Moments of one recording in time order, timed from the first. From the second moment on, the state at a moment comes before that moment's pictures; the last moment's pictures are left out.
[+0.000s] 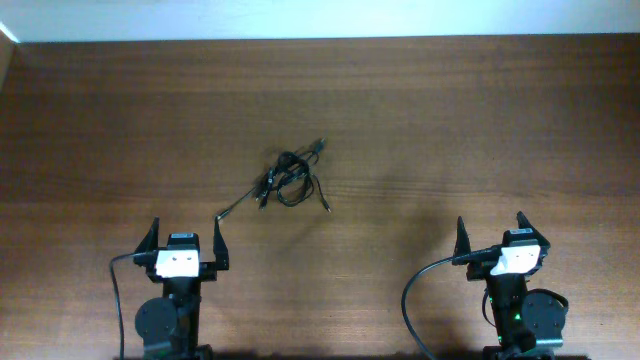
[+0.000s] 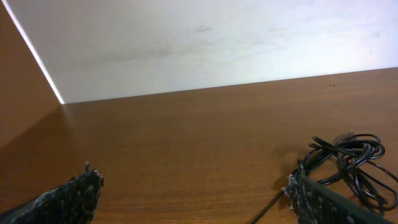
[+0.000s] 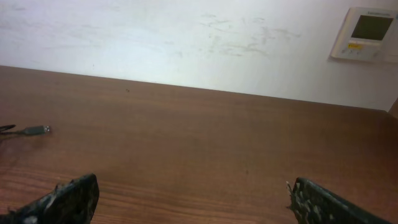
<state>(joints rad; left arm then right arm) 0.18 0.01 0.01 -0.07 0.10 0.16 0.01 0.01 0.01 -0.07 -0.04 -0.09</state>
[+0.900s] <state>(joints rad) 0.18 0.02 0.01 -0.07 0.12 0.16 0.01 0.01 0.01 -0.07 -0.04 -0.09</state>
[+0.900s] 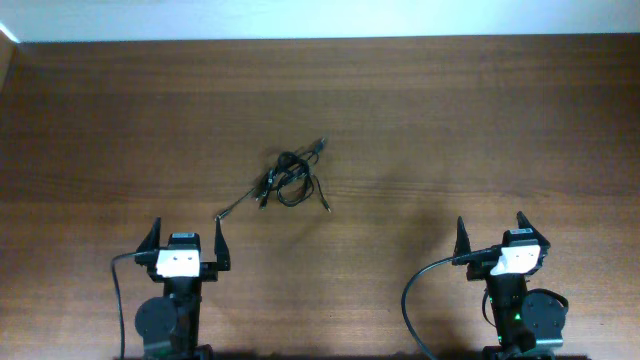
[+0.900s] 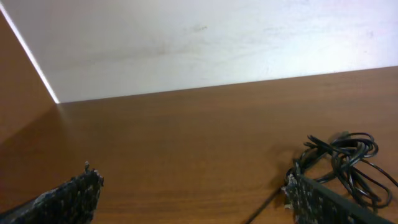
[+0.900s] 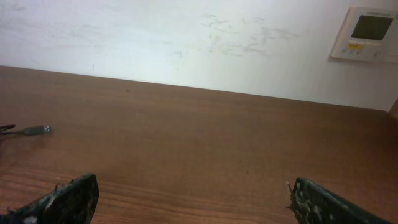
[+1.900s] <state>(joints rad) 0.07 0.94 0.52 -0.28 0.21 0.19 0.01 0.01 0.01 -0.07 -0.04 -0.09</state>
